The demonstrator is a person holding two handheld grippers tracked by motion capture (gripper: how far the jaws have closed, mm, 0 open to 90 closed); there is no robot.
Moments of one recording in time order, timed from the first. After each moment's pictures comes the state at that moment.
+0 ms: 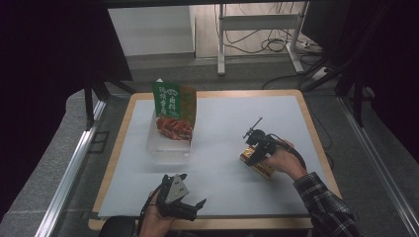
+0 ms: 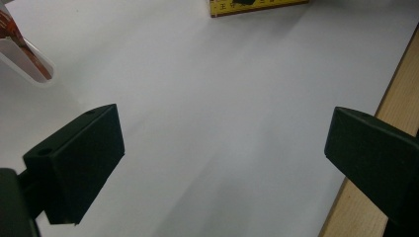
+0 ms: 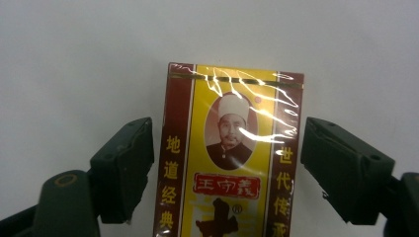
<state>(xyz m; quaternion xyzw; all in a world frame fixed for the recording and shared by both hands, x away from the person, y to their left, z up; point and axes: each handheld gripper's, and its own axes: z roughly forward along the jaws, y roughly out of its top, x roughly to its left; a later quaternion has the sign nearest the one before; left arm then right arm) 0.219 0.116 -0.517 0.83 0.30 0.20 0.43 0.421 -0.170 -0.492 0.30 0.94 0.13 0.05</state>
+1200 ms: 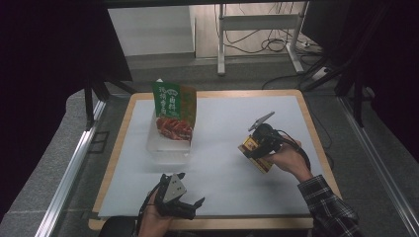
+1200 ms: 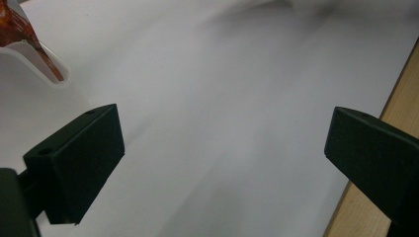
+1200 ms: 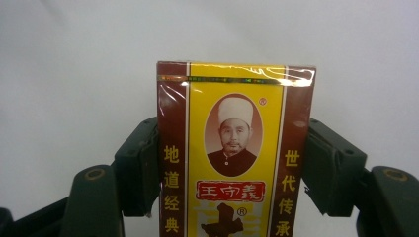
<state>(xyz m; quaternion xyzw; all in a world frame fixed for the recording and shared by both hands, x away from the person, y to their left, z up) 0.219 0.121 -0.515 0.82 0.31 0.20 0.44 0.405 -0.181 -0.449 0.28 0.92 0.25 0.08</state>
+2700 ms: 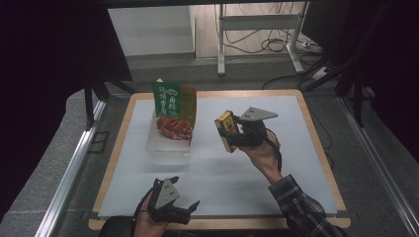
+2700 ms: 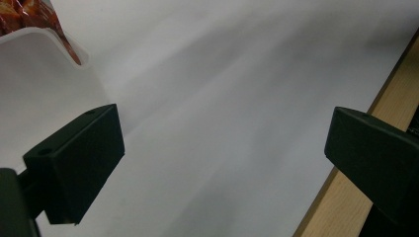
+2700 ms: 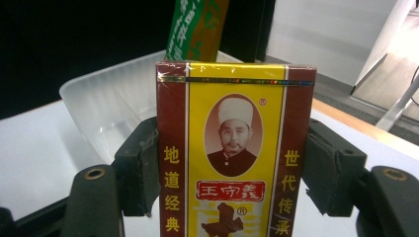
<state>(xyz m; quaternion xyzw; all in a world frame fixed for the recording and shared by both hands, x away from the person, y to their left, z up) 0.203 0.134 -0.512 0.81 0.33 0.21 0.44 0.384 -0.132 -0.417 0.26 0.79 0.51 0.19</state>
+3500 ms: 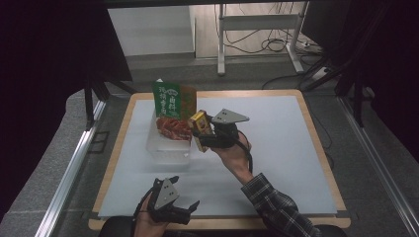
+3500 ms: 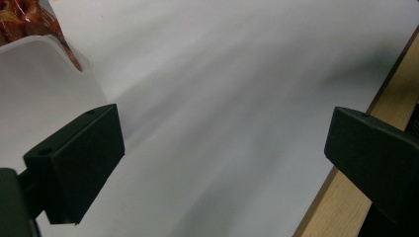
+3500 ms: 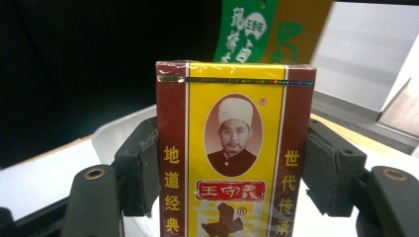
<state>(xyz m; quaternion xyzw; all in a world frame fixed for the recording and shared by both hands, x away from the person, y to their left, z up) 0.202 0.133 -0.510 0.81 0.32 0.21 0.44 0.379 -0.058 -0.427 0.25 0.77 0.56 0.18</state>
